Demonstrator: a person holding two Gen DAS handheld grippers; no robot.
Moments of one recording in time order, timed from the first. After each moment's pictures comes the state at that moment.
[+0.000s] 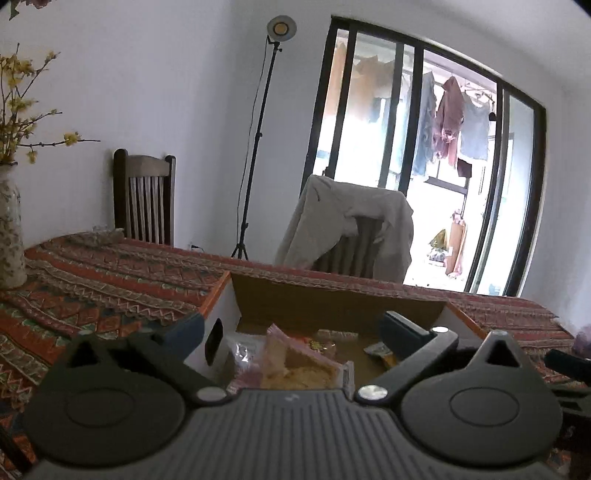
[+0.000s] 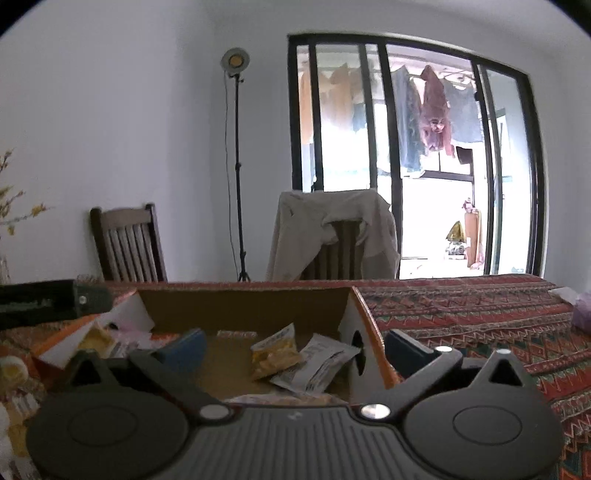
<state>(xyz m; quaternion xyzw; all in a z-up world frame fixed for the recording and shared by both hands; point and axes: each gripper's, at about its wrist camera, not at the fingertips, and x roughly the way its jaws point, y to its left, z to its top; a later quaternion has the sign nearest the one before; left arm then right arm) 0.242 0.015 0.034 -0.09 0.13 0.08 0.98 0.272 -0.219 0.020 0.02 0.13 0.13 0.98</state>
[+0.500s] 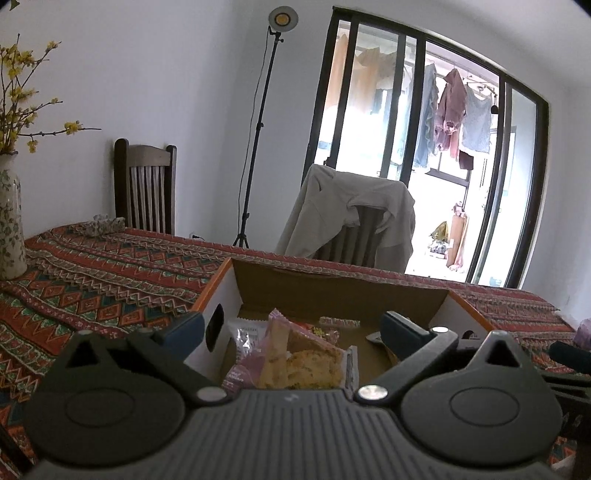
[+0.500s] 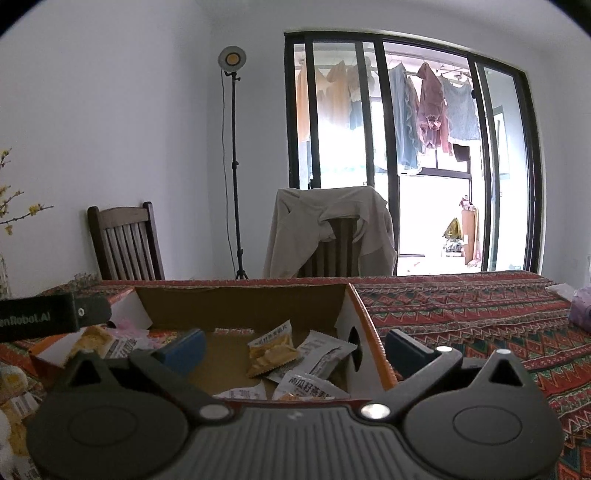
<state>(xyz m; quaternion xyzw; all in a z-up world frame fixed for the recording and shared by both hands) 0.244 0.011 0.029 -0.09 0.15 0.08 0.98 0.273 -0.219 0.015 0.01 0.14 0.12 0.98</state>
